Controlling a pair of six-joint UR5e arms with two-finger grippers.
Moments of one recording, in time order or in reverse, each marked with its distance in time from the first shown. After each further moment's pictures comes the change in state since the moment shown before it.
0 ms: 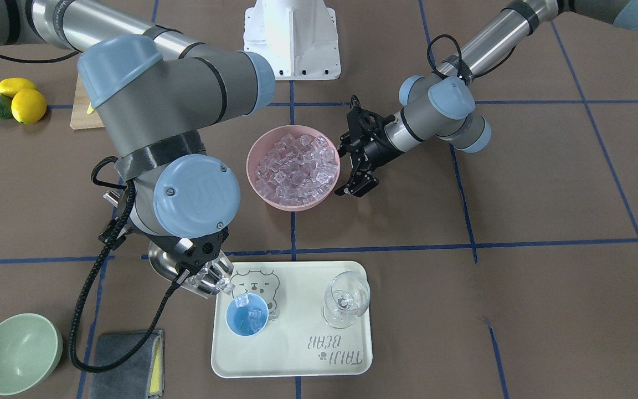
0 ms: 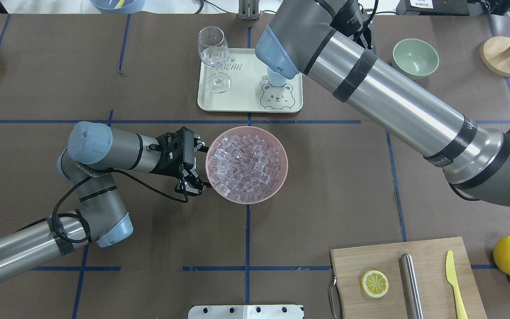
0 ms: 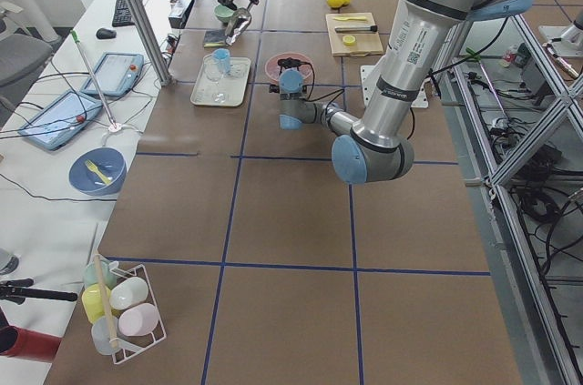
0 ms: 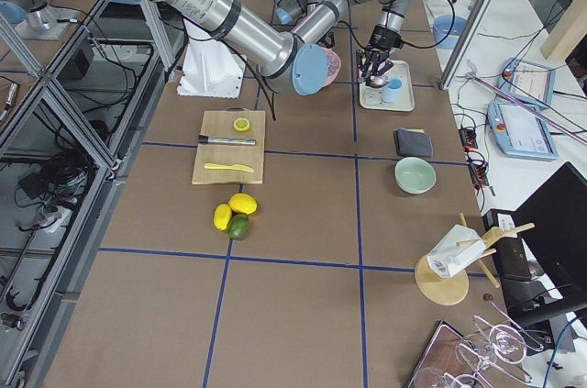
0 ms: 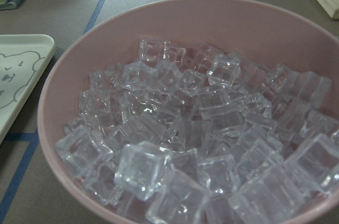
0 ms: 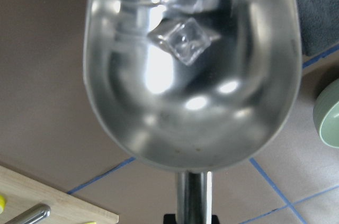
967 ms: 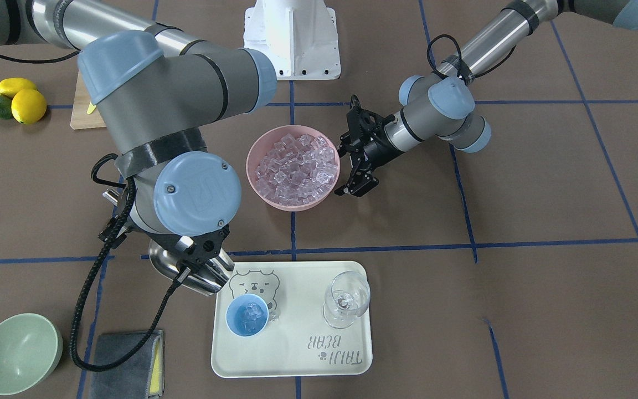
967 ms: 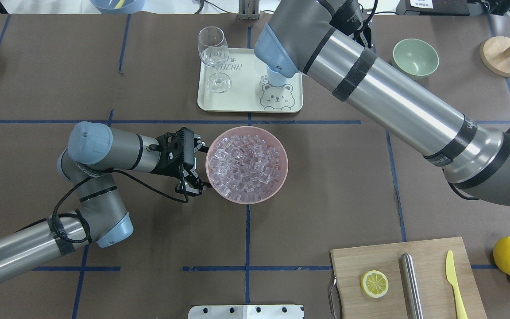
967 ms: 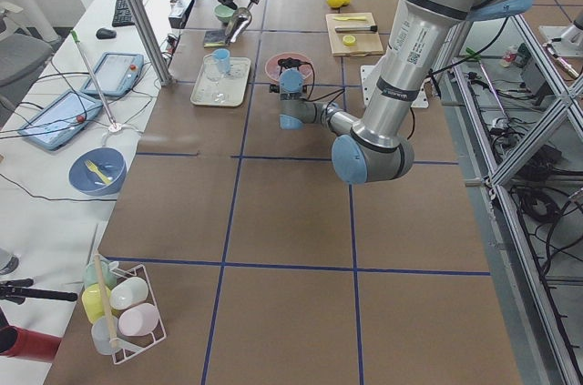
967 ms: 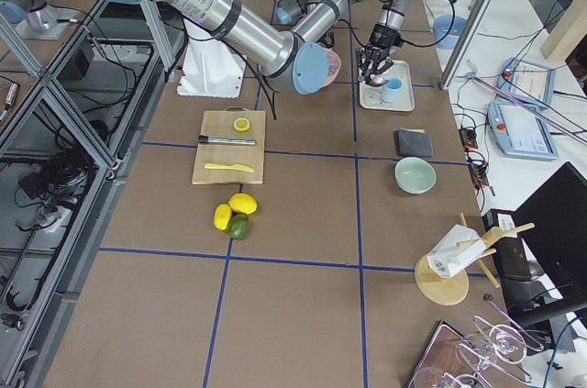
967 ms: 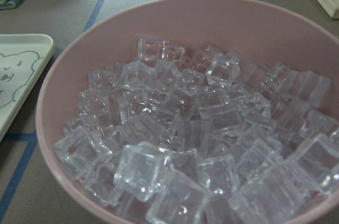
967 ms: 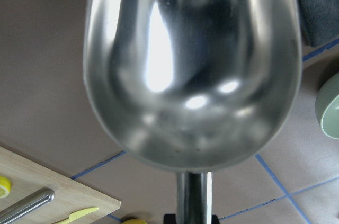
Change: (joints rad) left arm 0.000 0.000 0.000 -0.001 0.001 0.000; right arm 0.001 0.003 0.006 -0.005 0.000 -0.008
